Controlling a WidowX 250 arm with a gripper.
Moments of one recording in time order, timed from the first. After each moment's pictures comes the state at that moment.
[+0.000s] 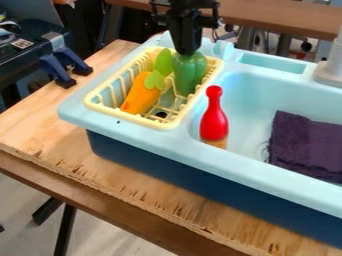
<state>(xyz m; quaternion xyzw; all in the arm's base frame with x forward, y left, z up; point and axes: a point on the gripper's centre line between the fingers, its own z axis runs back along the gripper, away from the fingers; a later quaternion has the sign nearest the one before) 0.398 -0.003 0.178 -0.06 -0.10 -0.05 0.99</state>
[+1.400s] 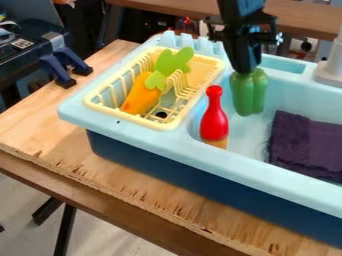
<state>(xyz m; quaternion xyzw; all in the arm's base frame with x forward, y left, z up) 0.392 -0.086 0.174 -0.14 -0.13 -0.15 0.97</state>
